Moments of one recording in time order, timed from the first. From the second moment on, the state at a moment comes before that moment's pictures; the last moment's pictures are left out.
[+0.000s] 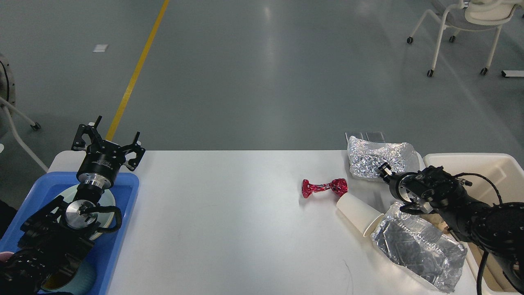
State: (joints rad) left arm -0.66 0.22 -0.91 -0.31 -0.26 -0.62 -0.26; right arm 0.91 -0.16 -0.45 0.25 -0.07 0.07 -0.18
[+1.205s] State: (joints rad) left arm -0.65 0.22 -0.91 -0.31 -0.26 -0.62 -0.26; right arm 0.86 -0.08 -0.33 0.21 0.17 -0.06 -0.20
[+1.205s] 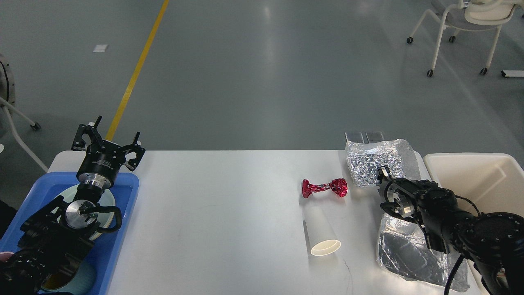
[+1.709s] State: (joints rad) left arm -0.65 0.22 -0.91 -0.31 -0.26 -0.62 -0.26; right arm 0.88 -0.12 -0.34 0.25 0.14 0.02 -0.19
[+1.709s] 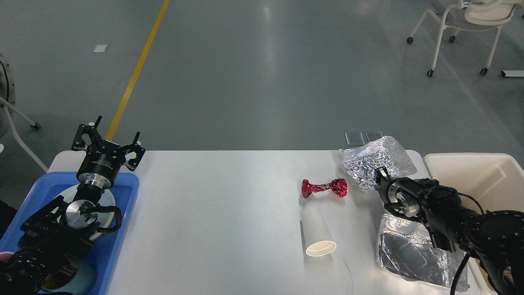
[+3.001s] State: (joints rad) left arm -0.65 0.22 -0.91 -0.31 -0.26 -0.62 -0.26; right arm 1.65 -0.81 -1.44 0.62 -0.43 0.28 0.11
